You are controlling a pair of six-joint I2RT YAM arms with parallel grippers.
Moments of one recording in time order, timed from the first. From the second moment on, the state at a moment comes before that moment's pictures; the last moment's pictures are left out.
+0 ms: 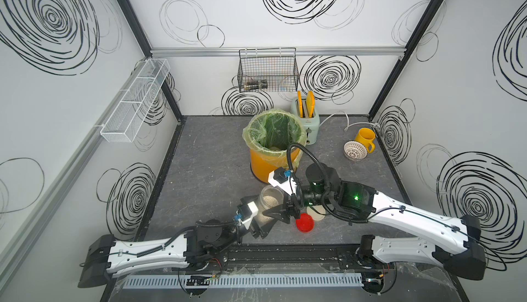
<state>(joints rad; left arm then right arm) -1.31 0.54 0.15 0.55 -0.34 0.09 1.13 1.14 1.05 -0.32 -0.36 0.10</state>
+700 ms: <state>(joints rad) -1.25 0.39 0.44 -0.04 -0.59 -0.26 1.04 1.14 0.60 -0.11 -0.16 0.09</state>
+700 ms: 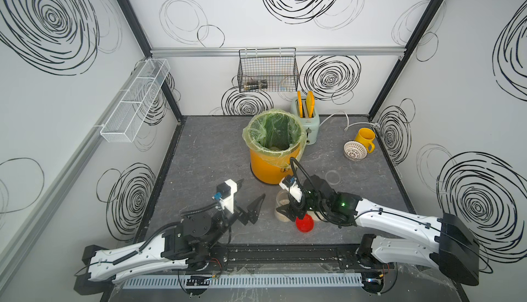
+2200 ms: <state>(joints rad) -0.95 0.57 0.64 -0.47 -0.25 -0.47 1.14 1.22 0.51 0.22 -0.16 -0.09</state>
